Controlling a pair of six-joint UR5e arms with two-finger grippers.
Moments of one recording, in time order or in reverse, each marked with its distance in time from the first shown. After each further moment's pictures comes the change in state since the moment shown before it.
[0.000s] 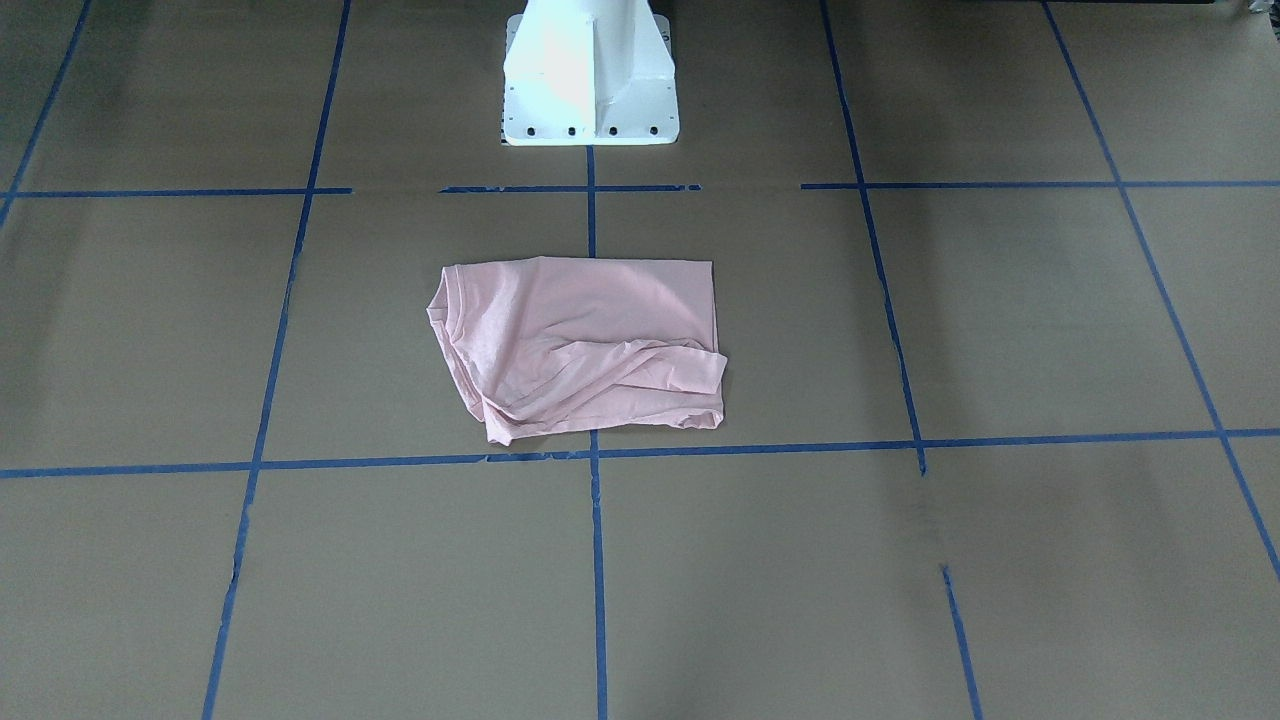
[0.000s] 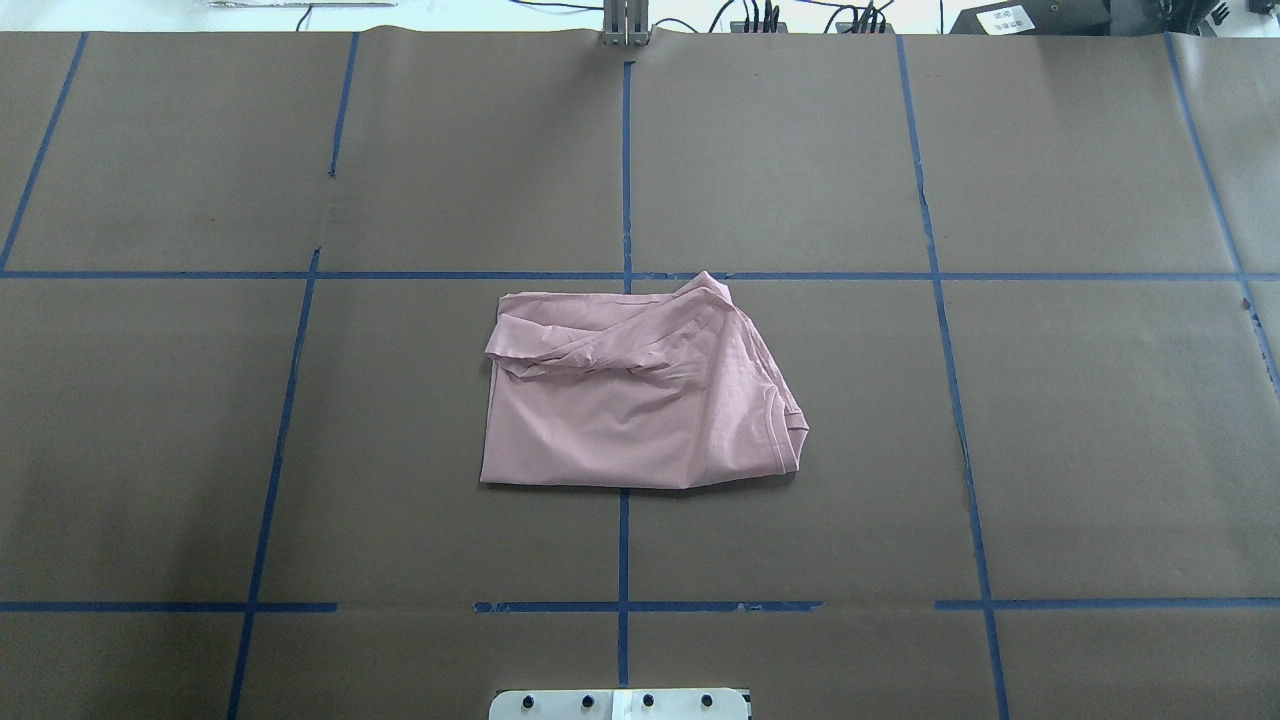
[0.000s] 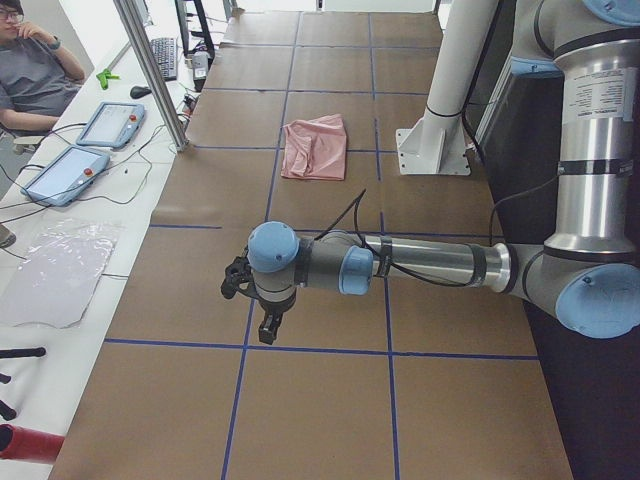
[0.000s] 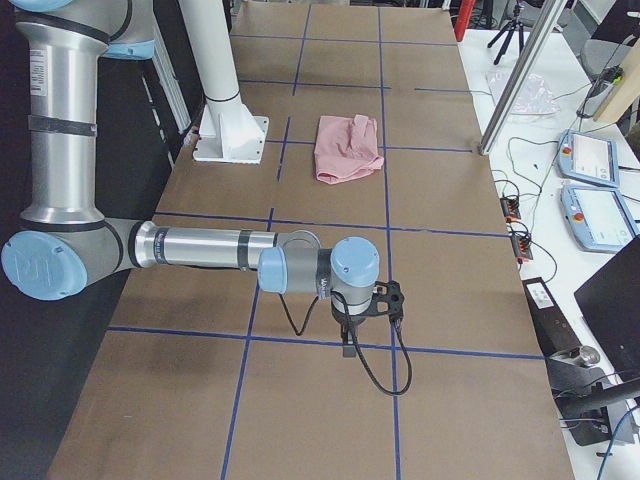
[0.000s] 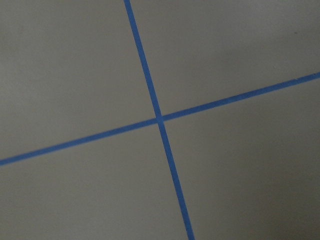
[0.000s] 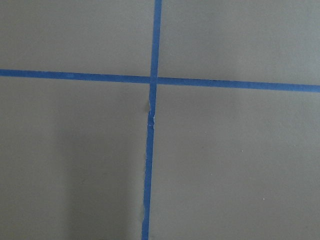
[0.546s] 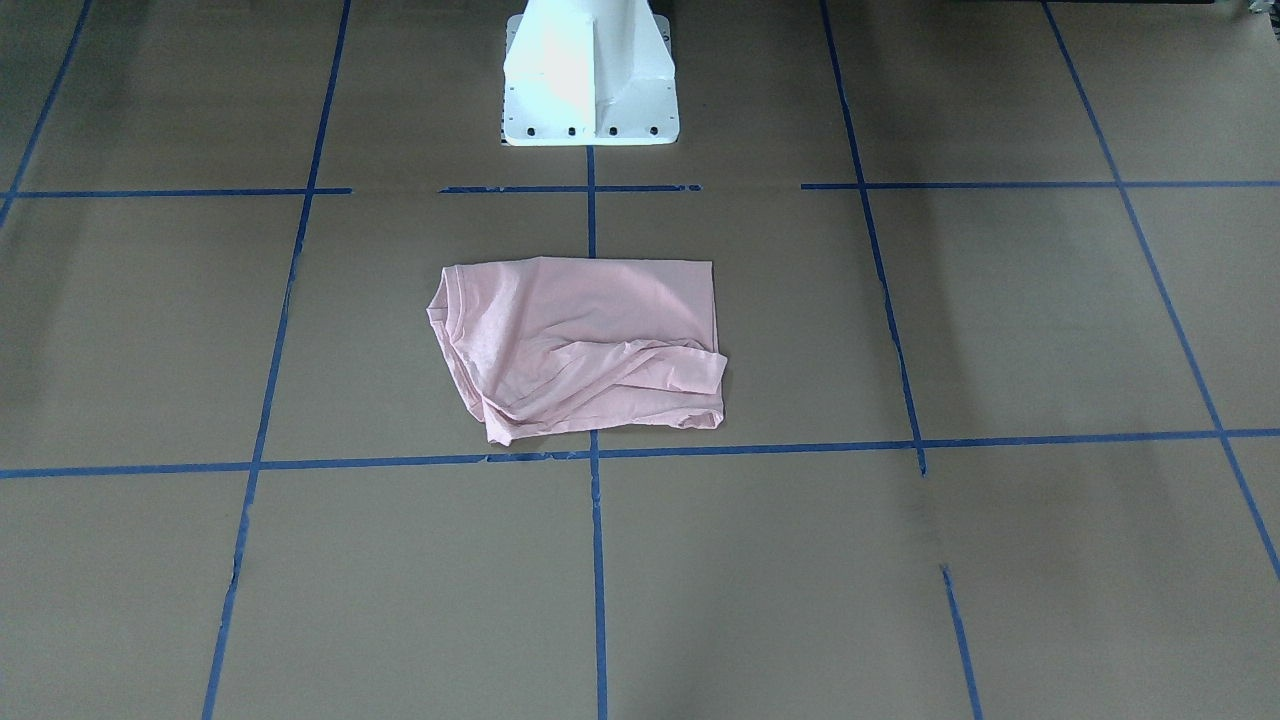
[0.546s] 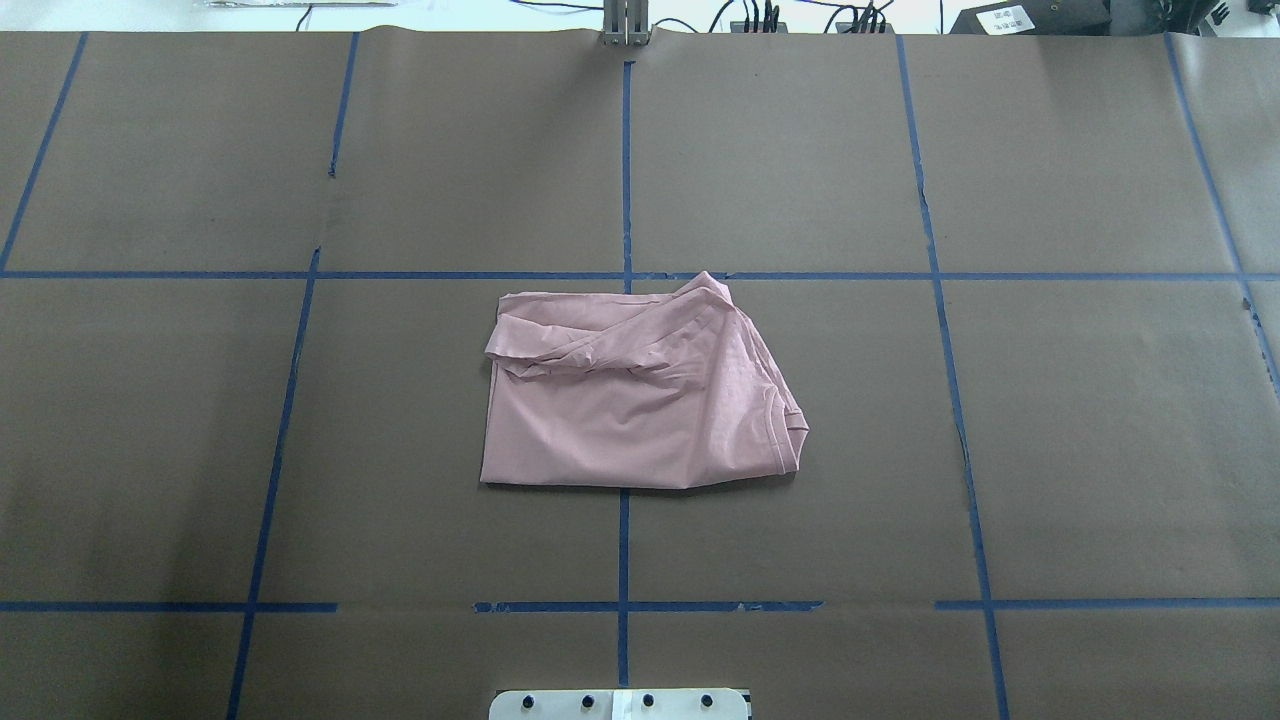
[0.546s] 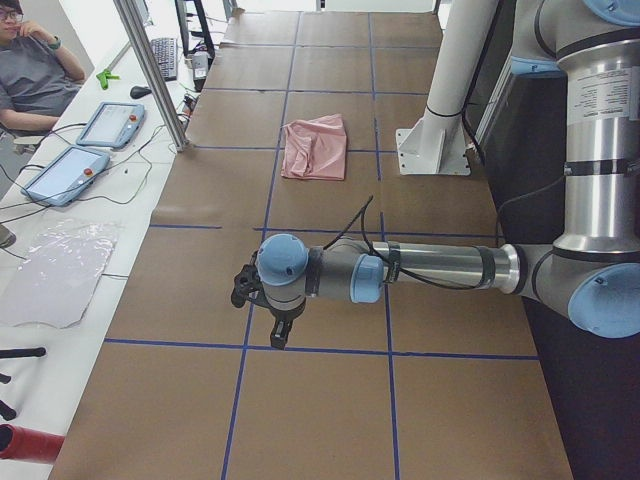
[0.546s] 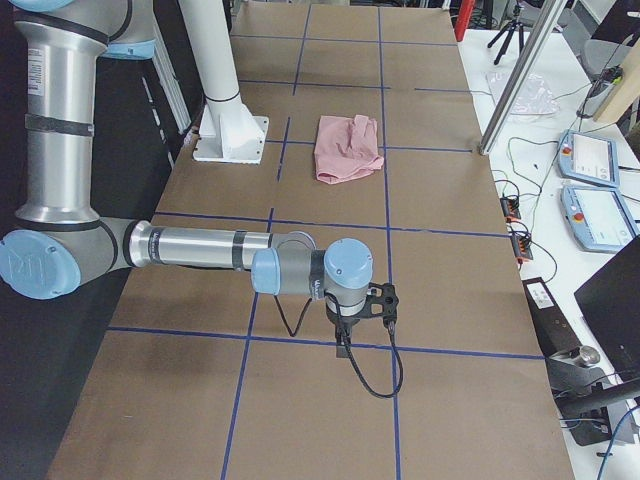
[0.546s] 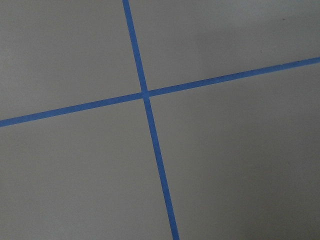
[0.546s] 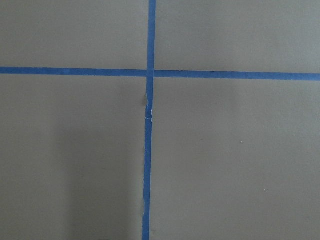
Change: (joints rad) left arm -0.004 0.024 -0.004 -0.002 -0.021 0.003; right arm 0.001 -0.017 0.005 0.006 0.001 0.014
